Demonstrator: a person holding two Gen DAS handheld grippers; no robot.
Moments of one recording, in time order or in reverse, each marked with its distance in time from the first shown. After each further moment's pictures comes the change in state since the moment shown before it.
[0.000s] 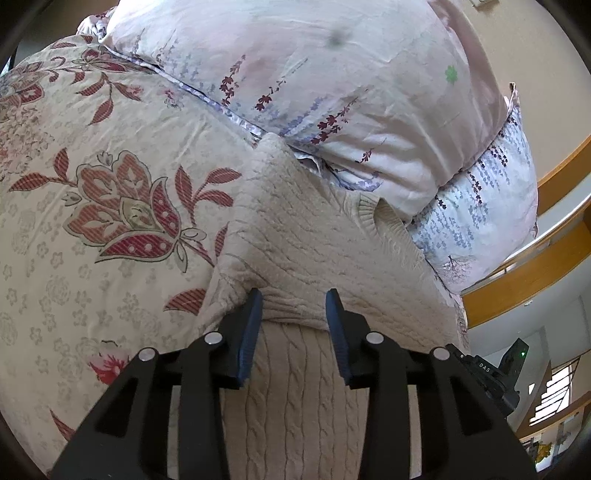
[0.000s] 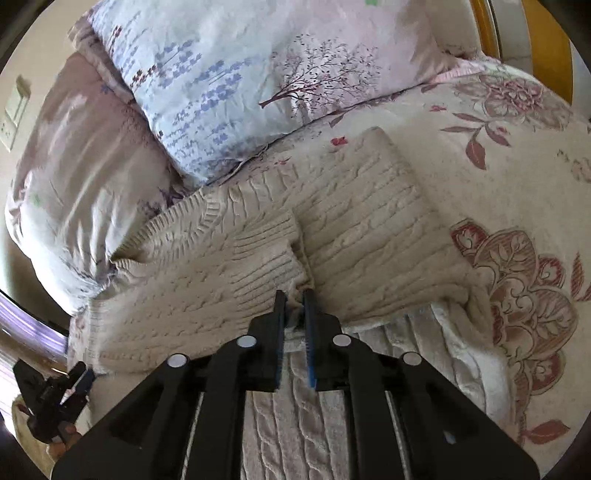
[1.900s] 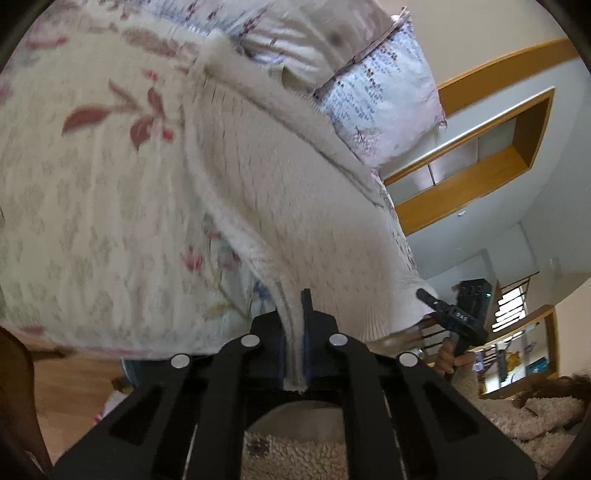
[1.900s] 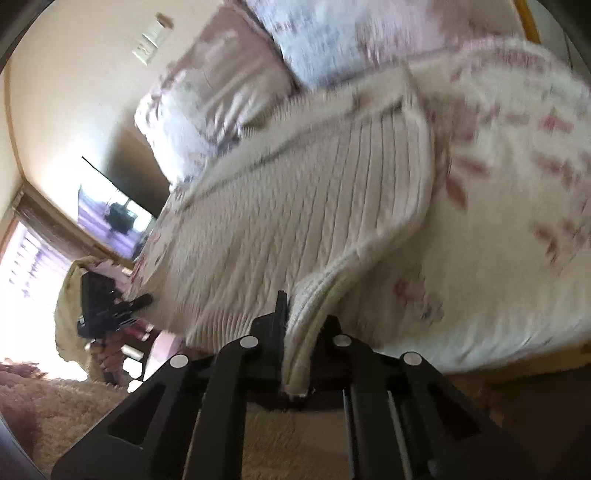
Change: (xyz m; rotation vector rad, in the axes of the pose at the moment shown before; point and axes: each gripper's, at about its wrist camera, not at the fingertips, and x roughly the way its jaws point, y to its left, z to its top) left arm -0.122 0.019 -0.160 0.150 0.223 -0.278; right arm -0.159 -0.059 -0.152 -0.249 0.062 0.317
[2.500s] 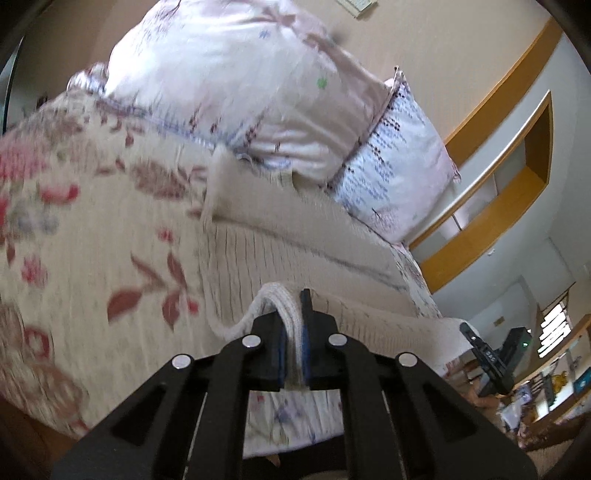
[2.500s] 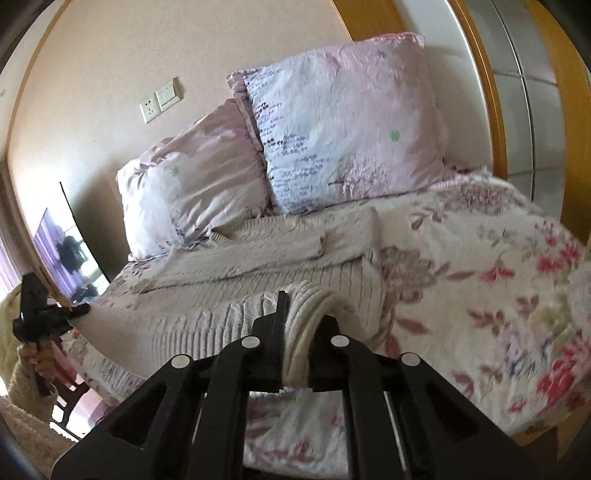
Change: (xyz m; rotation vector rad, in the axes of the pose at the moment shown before) left arm -0.040 -0.031 0.078 0.091 -0.263 0.176; right arm -0.022 0.015 0.044 -0.154 -0.357 -0.199
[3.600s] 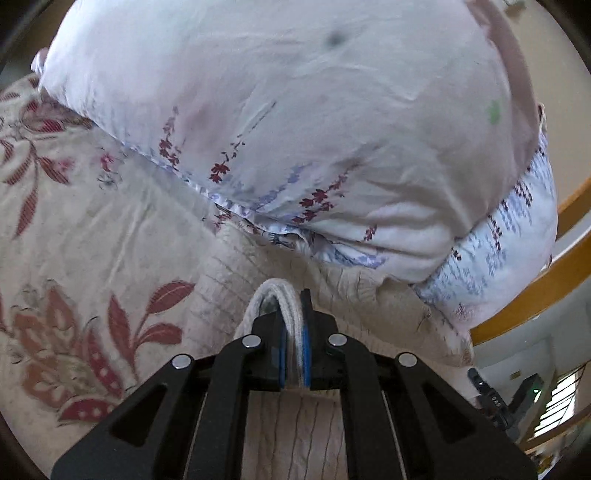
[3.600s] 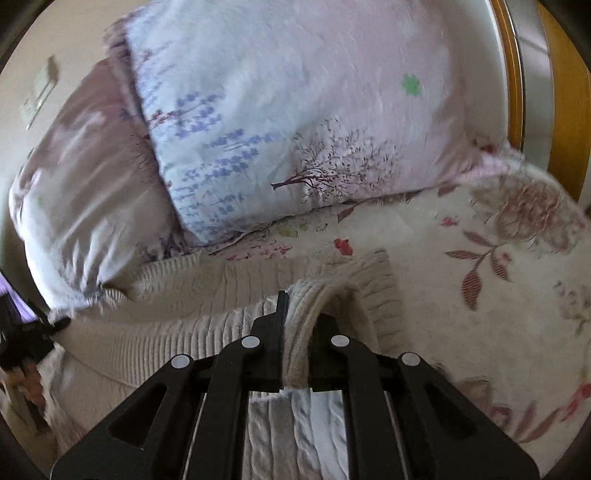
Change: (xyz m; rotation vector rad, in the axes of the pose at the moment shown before) left arm 0.208 0.063 0.150 -0.228 0.041 0.164; right arm 0.230 -0.050 0.086 0.209 0.193 -0.177
